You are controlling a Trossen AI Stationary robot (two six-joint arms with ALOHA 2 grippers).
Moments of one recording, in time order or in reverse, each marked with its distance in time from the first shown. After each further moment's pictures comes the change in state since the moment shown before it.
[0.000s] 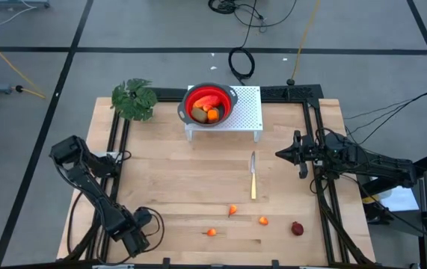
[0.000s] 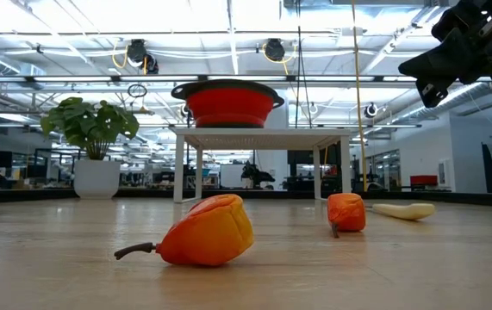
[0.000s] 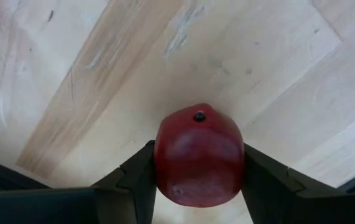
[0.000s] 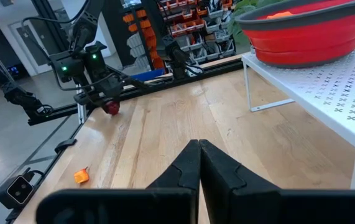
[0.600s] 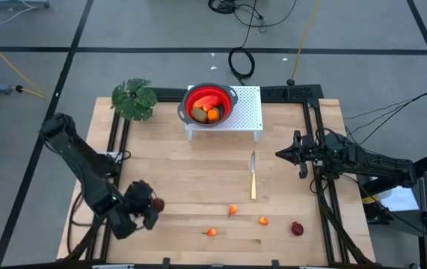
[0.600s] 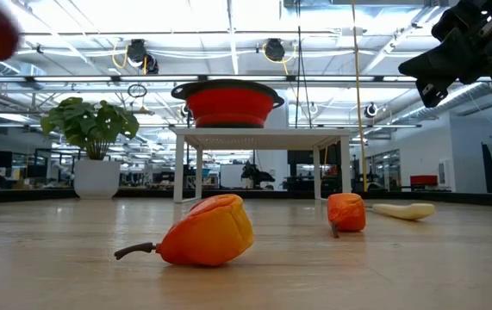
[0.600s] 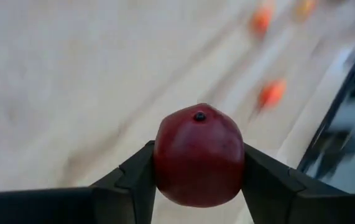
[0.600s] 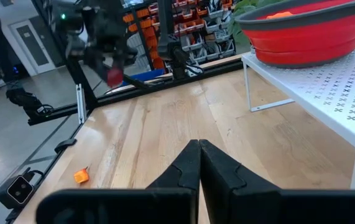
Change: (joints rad) left arm 0.066 -0.352 0.002 0.008 -0.741 0.017; right arm 0.000 0.000 0.000 0.000 0.000 0.000
